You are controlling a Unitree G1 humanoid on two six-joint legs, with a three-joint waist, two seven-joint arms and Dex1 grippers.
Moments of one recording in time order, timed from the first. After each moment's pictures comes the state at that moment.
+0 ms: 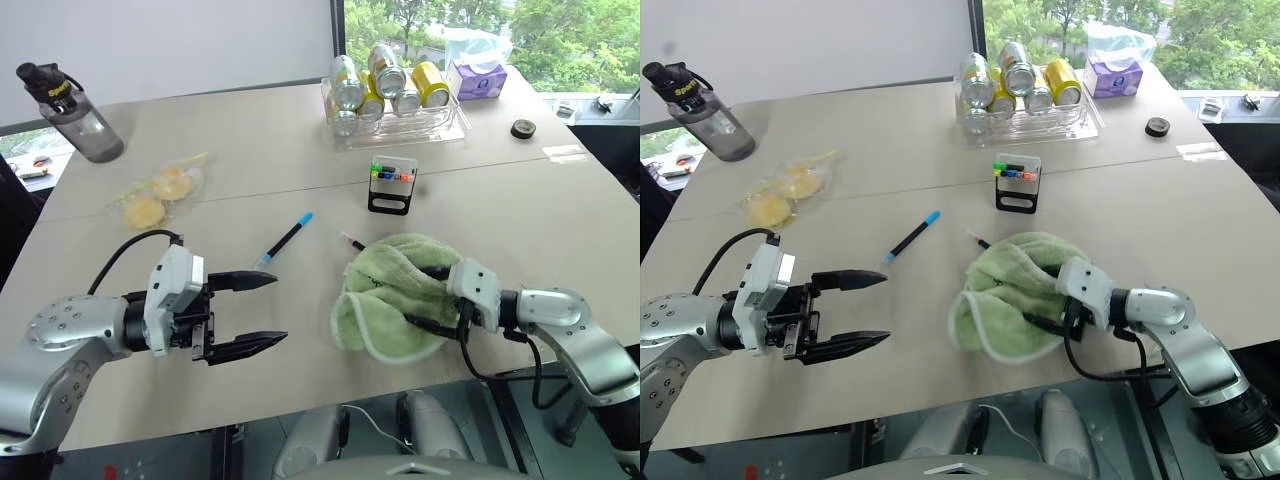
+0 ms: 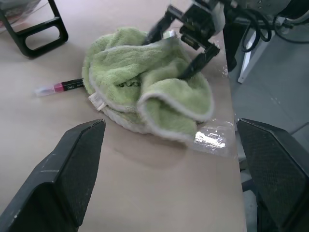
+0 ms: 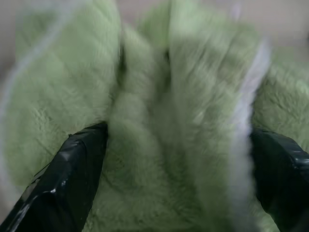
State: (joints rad) left arm 0.16 0.94 0.34 -0.50 -0.76 0.48 -1.18; right arm -0.11 -0.69 0.20 -0.35 0.18 0.38 0.89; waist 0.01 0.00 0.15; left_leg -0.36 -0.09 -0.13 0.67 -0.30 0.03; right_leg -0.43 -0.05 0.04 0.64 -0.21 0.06
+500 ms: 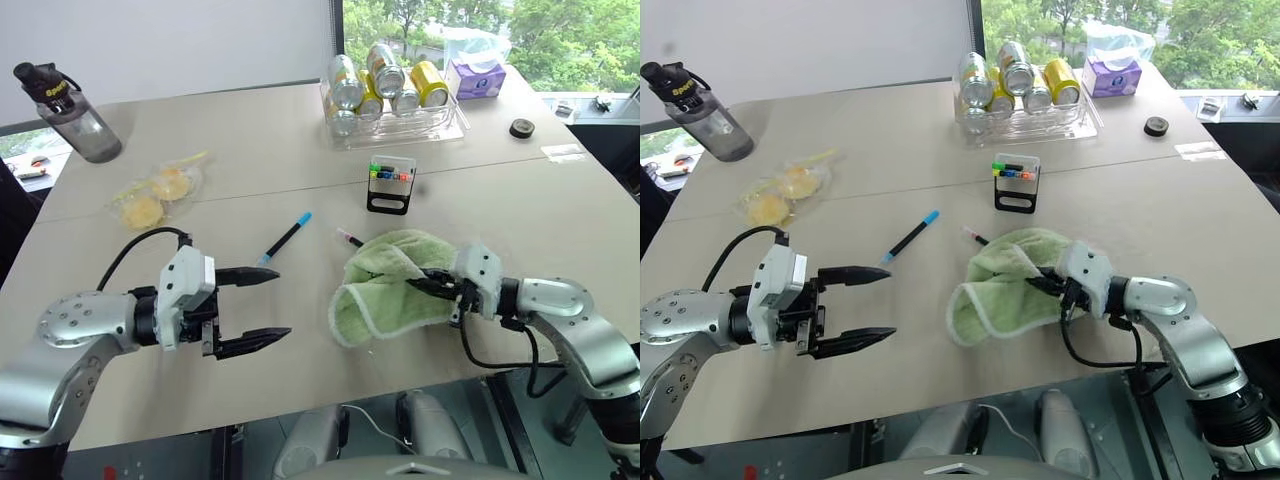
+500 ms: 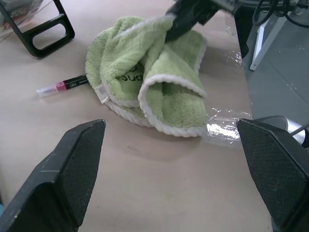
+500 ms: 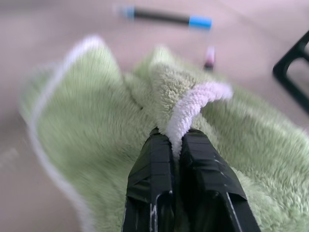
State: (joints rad) left arm 0.12 0.92 0.30 -0.49 -0.67 0.44 -1.17; right arm -0.17 -0.61 0.07 -0.42 0.41 0.43 0.90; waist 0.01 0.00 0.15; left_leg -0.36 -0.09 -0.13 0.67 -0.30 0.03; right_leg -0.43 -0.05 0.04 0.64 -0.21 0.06
